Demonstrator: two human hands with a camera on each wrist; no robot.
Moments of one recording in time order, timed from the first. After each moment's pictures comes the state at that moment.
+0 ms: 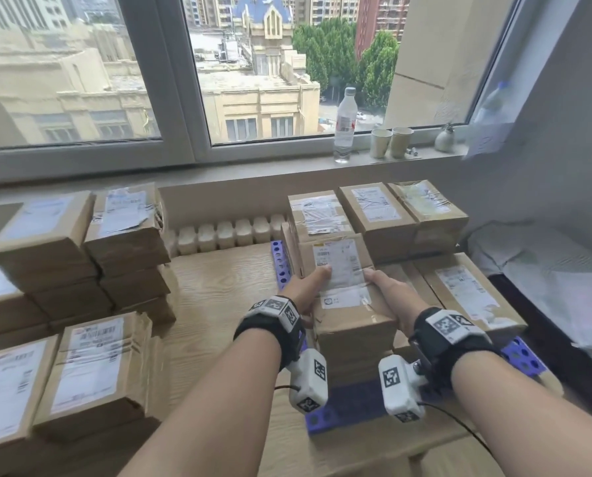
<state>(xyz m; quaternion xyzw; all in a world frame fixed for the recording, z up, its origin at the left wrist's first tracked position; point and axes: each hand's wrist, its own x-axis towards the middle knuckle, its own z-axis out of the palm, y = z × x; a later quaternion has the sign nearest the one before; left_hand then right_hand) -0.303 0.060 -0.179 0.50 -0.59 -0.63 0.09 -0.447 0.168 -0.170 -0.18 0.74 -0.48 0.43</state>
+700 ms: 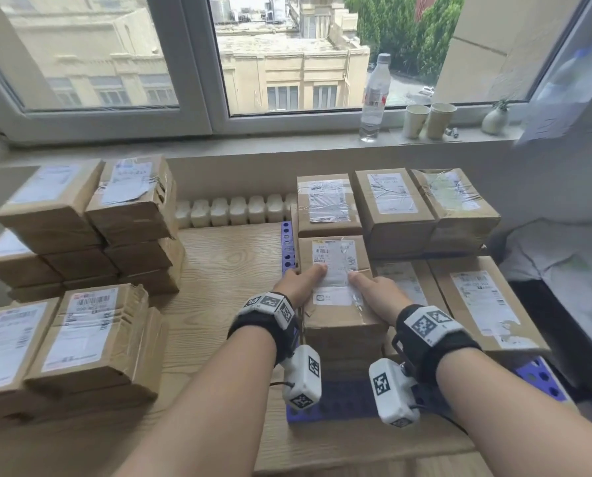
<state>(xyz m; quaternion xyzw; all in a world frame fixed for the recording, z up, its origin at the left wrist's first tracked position) -0.331 0.032 -0.252 0.57 -0.56 -0.59 0.13 -0.475 0.142 -0.196 -0.30 0.81 -0.28 0.41</state>
